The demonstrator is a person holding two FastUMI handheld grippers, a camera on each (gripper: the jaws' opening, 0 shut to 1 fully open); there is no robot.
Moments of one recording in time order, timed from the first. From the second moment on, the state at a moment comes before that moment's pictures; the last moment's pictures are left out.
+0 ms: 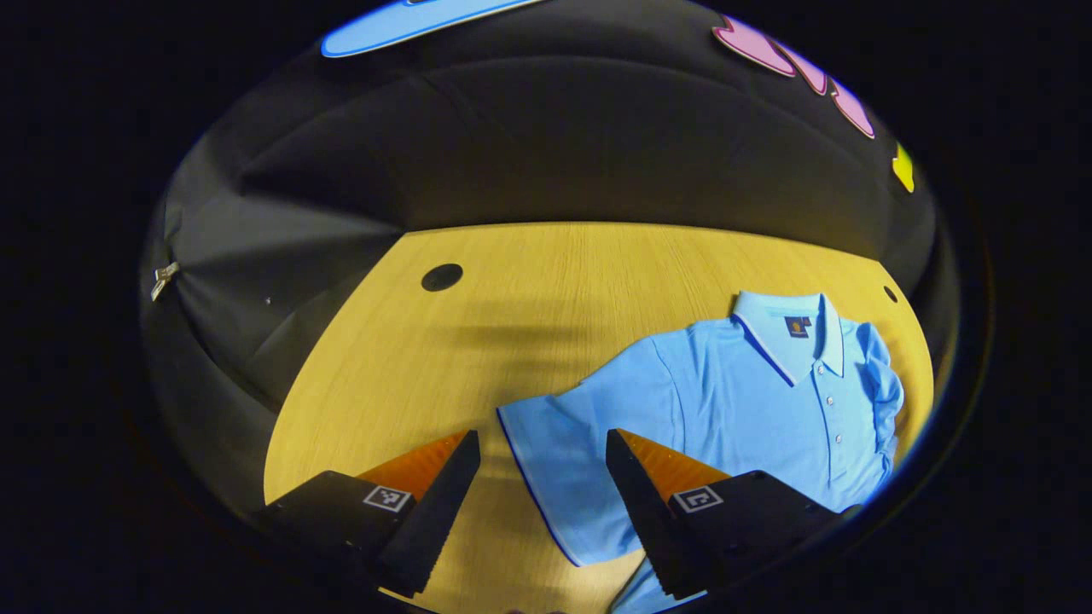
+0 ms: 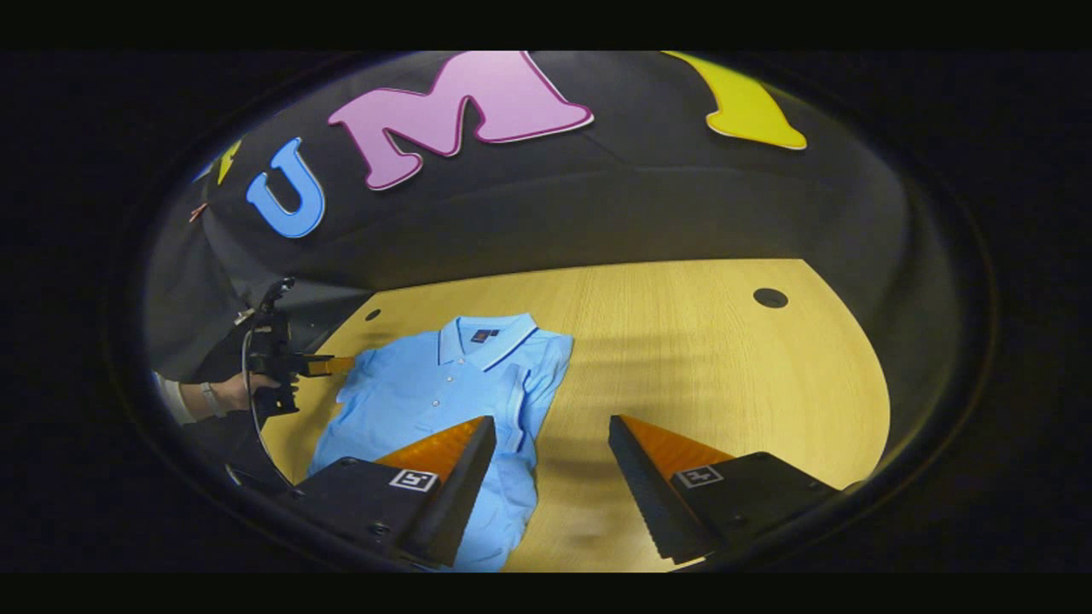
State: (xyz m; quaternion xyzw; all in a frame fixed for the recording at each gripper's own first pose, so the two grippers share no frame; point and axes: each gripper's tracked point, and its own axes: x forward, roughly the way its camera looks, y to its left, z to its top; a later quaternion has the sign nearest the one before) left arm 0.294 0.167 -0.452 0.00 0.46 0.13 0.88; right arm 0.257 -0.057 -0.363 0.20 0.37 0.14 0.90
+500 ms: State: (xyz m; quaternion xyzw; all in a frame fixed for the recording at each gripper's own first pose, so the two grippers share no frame) left arm 0.296 0.145 -0.466 -0.02 0.47 0.10 0.87; right arm 0.263 -0.031 -0.362 0.22 0.37 0.17 0.88
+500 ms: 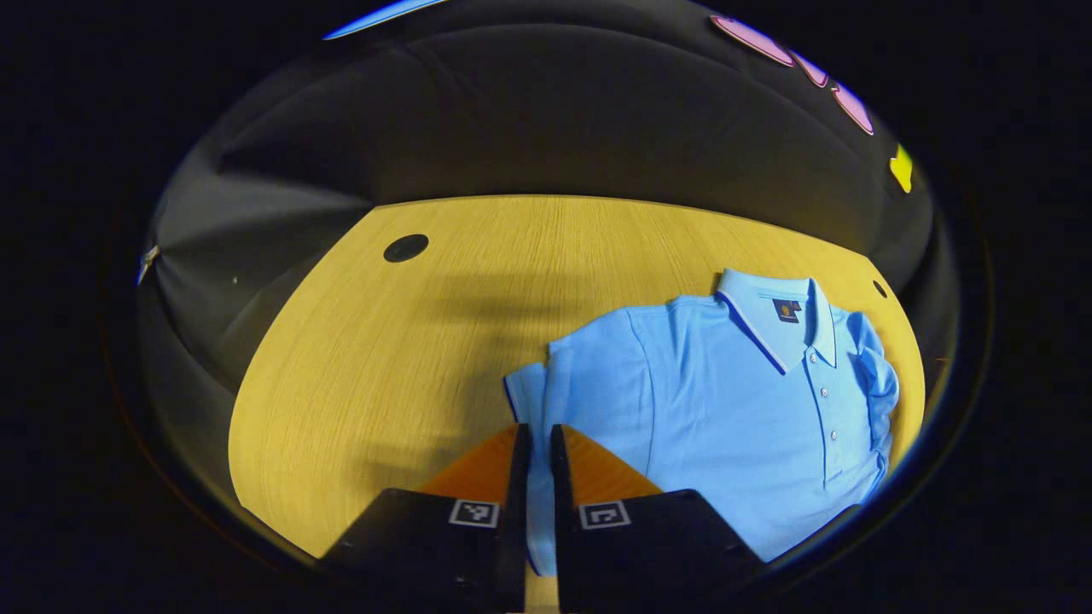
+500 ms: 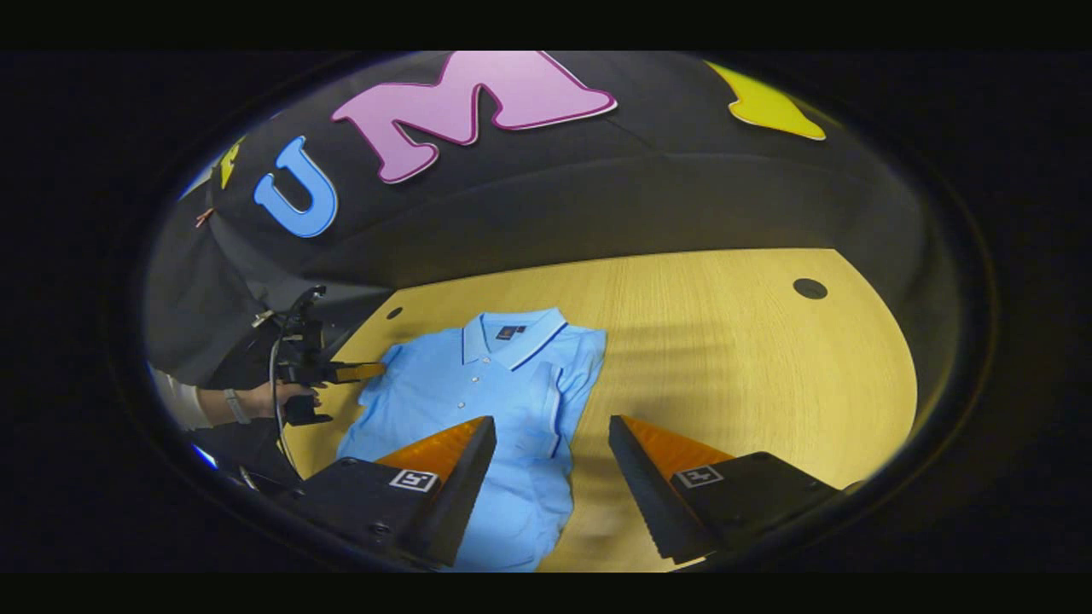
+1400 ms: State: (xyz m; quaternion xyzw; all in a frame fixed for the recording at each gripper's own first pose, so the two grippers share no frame) left arm 0.298 0.025 -0.458 -0.03 0.50 -0.04 0.87; right arm 0.236 -0.025 -0.355 0.18 0.37 0.18 0.89
